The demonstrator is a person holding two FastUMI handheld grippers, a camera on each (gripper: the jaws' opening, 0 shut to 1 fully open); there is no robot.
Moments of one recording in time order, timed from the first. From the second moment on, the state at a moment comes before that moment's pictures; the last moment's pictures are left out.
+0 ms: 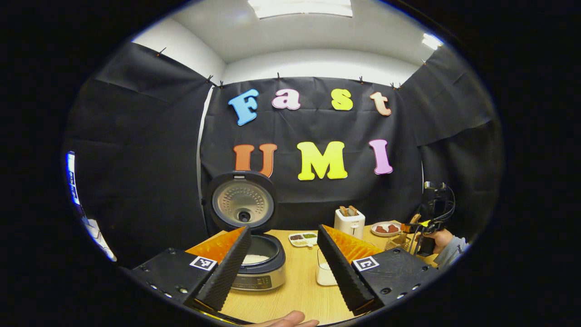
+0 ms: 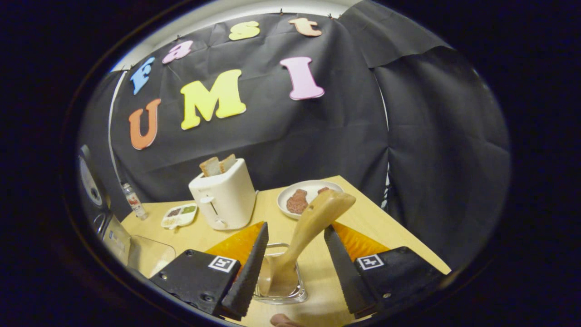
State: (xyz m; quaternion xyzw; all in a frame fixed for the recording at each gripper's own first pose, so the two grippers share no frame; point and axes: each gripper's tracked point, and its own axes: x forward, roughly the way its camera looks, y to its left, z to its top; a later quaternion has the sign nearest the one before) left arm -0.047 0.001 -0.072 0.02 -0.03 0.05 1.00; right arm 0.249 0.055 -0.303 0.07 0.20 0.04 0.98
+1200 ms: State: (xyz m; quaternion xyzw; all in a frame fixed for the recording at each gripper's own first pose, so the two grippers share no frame) left arm -0.066 0.039 -0.089 0.00 -0.02 0.04 1.00; right arm 0.166 0.204 -0.151 0.00 0.08 0.20 0.98
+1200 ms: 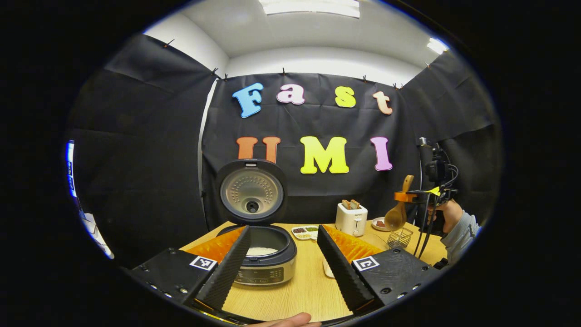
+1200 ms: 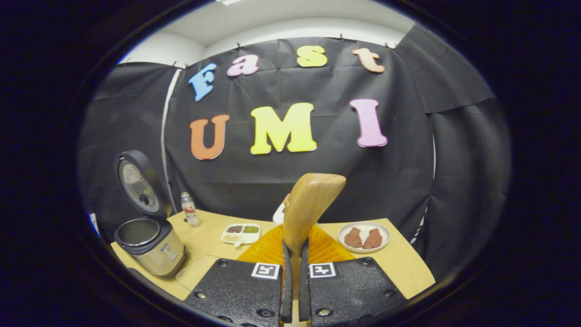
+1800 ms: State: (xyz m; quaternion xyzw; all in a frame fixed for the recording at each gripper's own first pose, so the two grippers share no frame) left arm -0.077 0.066 -0.103 -0.03 -0.01 0.05 1.00; right arm 0.162 0.301 -0.279 -0.13 0.12 0.24 0.95
